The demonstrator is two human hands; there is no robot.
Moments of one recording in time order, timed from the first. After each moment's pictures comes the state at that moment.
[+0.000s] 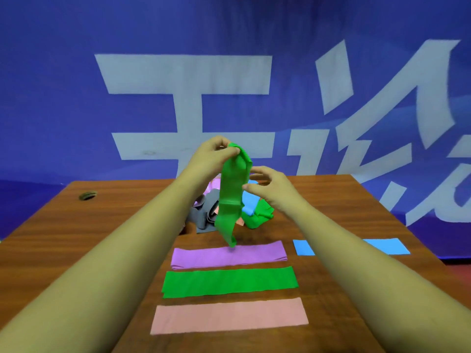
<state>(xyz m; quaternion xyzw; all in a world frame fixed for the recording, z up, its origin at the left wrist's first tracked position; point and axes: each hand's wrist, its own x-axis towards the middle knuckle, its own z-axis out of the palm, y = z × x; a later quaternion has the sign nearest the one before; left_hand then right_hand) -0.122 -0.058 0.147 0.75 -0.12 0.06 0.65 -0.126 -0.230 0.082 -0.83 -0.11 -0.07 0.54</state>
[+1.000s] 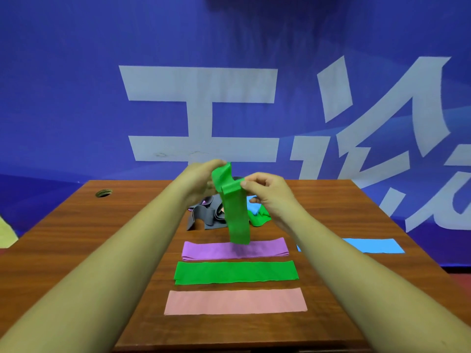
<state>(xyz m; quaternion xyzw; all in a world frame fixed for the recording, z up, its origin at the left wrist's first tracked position) -0.152 -0.015 0.133 0.67 0.03 -0.08 0.74 -0.193 -0.191 0.108 -0.73 -0.10 -0.04 0.68</state>
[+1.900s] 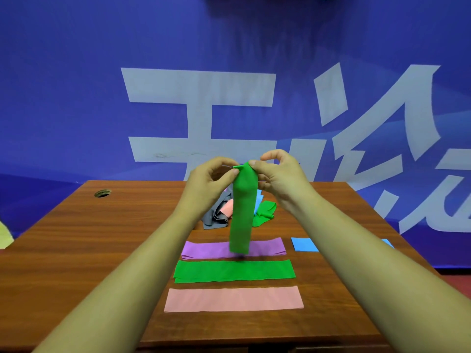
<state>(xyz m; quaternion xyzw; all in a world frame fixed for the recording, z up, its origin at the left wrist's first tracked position) -0.205 -0.026 0.128 0.75 -0.23 0.17 0.60 -0.213 -0.195 0.160 -0.66 -0.04 -0.06 0.75</state>
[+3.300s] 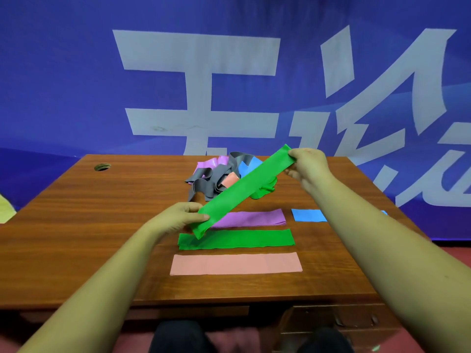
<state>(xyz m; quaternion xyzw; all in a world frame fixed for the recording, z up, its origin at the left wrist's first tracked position) -0.218 0.056 0.003 0.76 -0.06 -0.22 0.61 -0.180 -0.246 0.105 -0.63 0.15 -0.11 0.75</state>
